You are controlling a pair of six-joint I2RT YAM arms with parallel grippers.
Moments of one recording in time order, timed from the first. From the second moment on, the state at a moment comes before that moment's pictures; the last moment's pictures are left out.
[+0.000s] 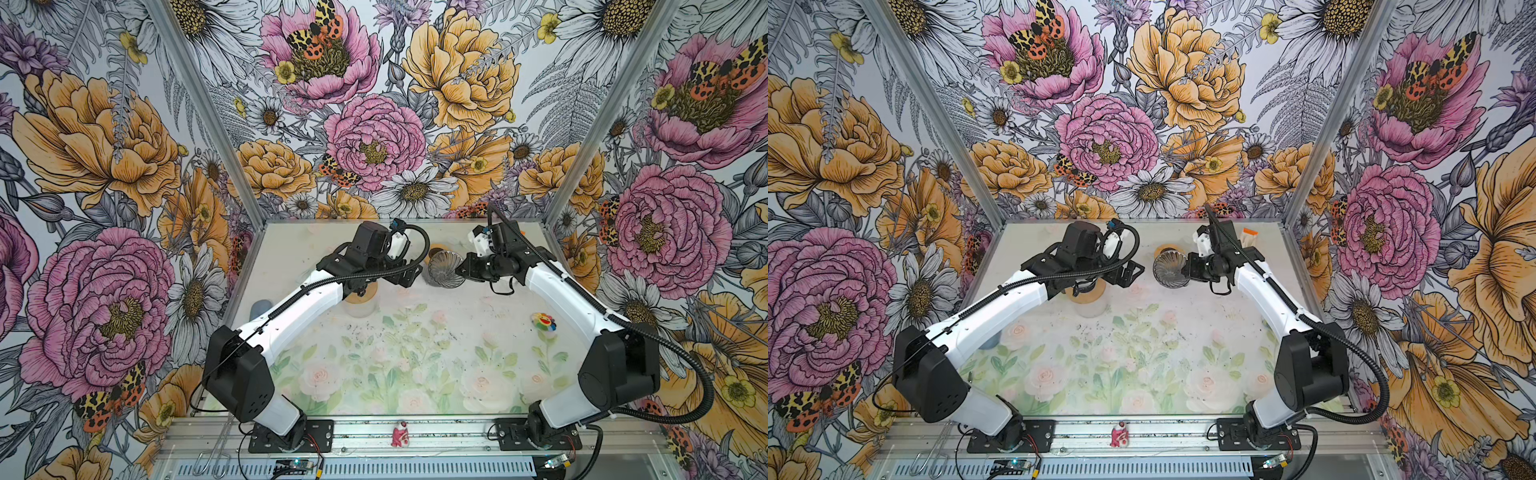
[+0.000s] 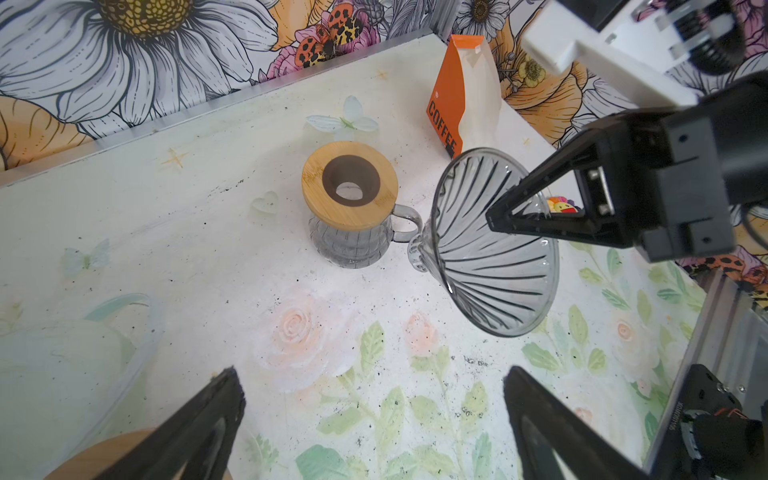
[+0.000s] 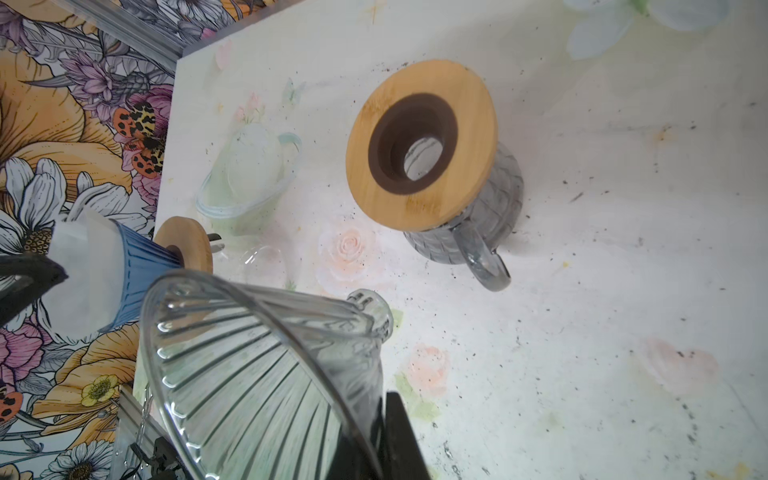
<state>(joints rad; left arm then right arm) -0.61 1.54 1.38 -0.47 0.18 -0.10 0.24 1.55 1.33 -0.69 -0.43 0.35</state>
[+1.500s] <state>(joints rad) -0.57 1.57 1.41 -0.39 0.15 -0.11 0.19 1.90 1.65 -0.68 -0.41 0.36</state>
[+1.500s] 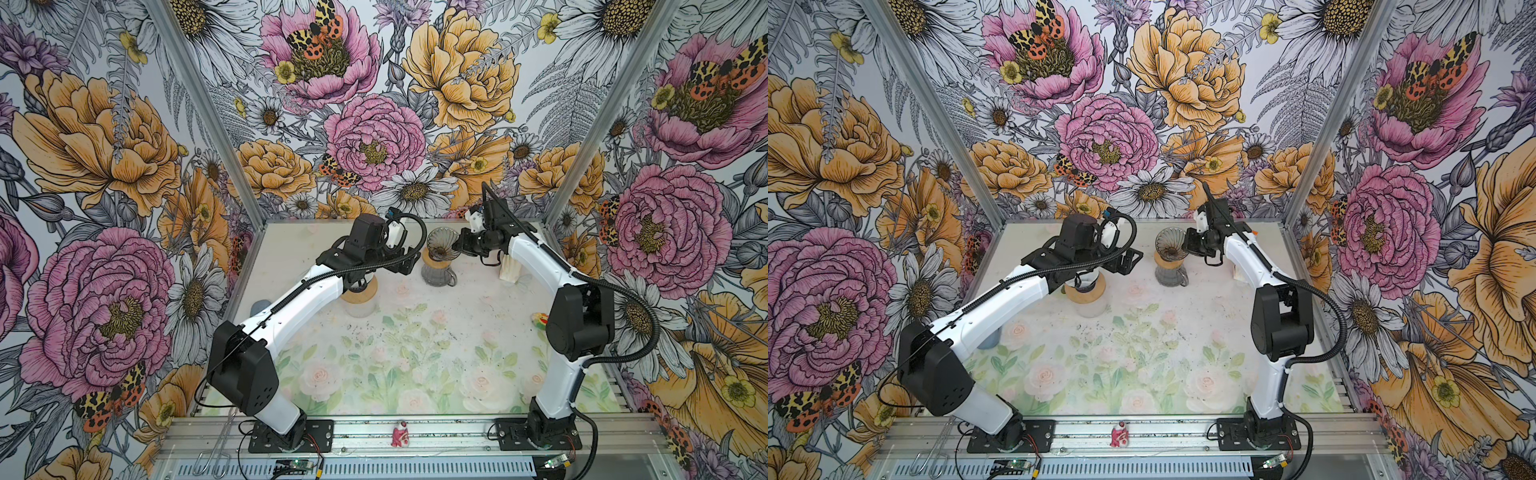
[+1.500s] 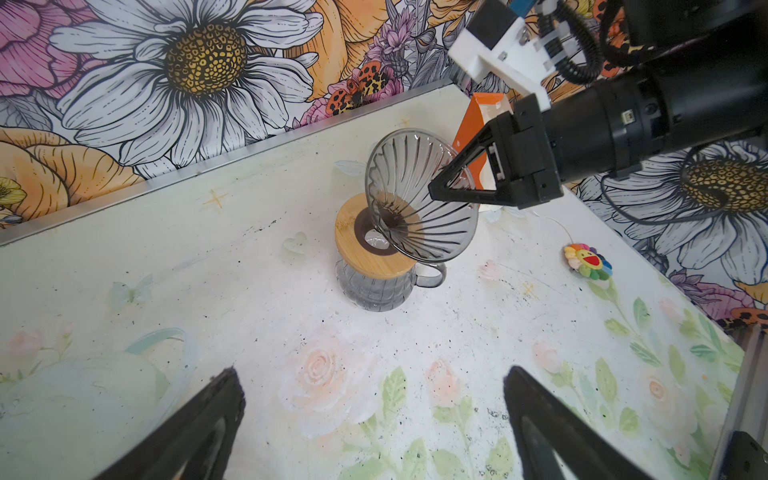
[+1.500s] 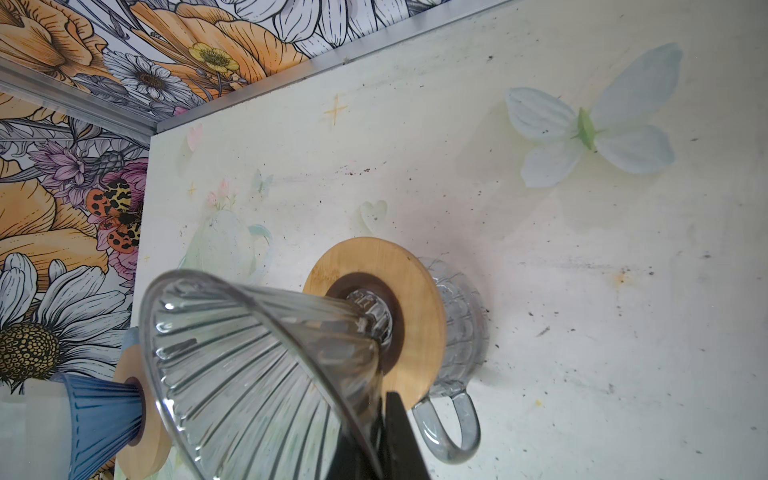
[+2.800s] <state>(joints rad) -0.55 1.59 1.41 -0.39 0.17 -0.11 0.21 1.89 1.67 -0.93 -0.44 0.18</state>
